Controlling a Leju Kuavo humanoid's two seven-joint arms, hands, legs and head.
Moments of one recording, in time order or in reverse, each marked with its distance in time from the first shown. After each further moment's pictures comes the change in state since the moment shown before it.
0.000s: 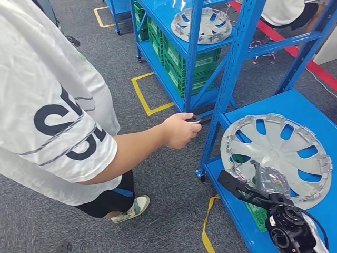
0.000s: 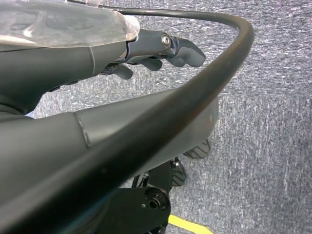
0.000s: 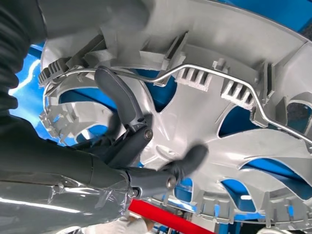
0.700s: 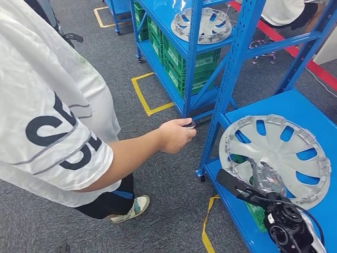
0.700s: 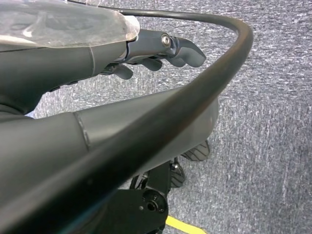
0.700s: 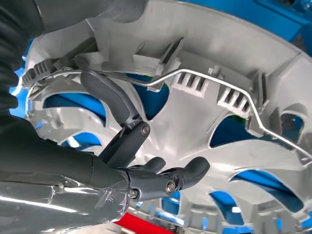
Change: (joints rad) left arm 0.000 0.000 0.000 0.000 0.033 0.021 0.002; right arm -0.024 -0.010 0.024 0.044 -0.083 -0.024 -0.001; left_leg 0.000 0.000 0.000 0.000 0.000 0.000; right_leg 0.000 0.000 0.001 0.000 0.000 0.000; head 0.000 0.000
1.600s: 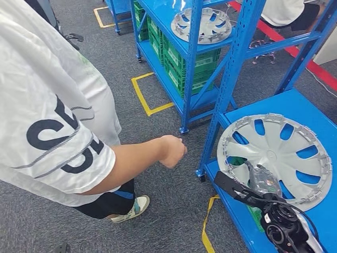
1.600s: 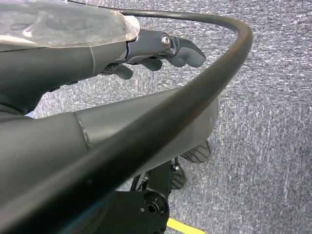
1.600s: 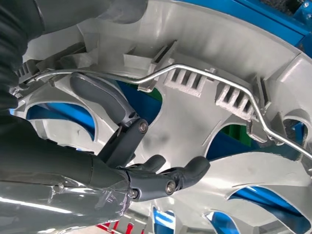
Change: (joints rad) left arm 0.000 0.003 -0.011 0.000 -0.002 0.003 0.001; right arm -0.024 -0.025 0.052 0.079 -0.029 -0.054 0.000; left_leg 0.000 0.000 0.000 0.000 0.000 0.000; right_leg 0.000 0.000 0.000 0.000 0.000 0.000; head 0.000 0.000
